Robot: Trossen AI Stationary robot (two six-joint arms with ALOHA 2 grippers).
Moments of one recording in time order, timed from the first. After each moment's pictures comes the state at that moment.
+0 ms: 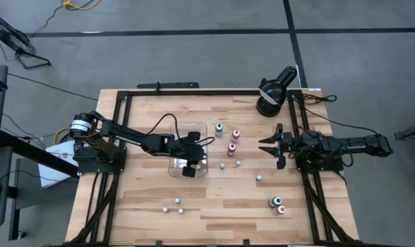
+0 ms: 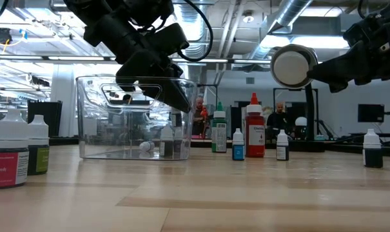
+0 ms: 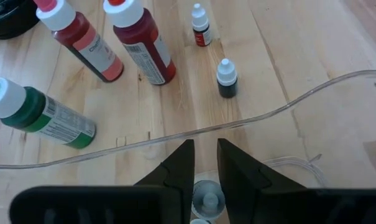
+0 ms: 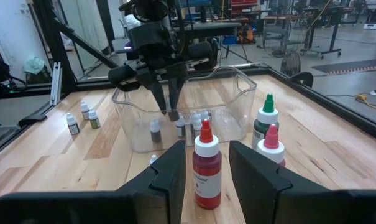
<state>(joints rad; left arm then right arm) -0.05 1.64 0.87 0.08 -0.11 0.22 0.02 0.15 0.00 0.03 0.08 0.03</state>
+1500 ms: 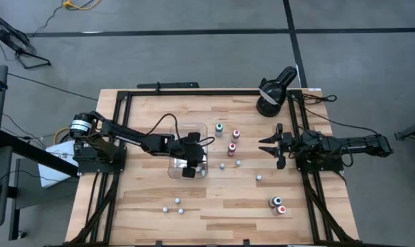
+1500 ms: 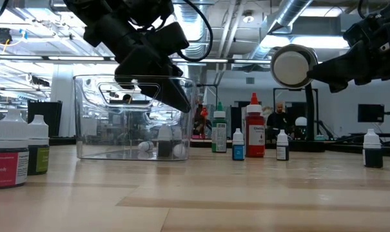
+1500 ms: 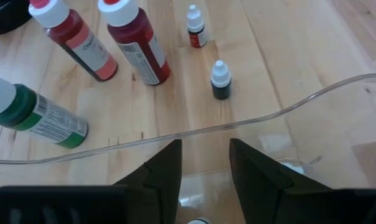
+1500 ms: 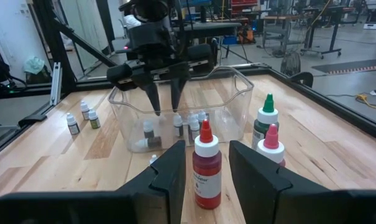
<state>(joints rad) -0.05 1.65 0.87 0.08 -0.09 0.19 0.02 0.15 0.01 0.03 0.08 0.03</state>
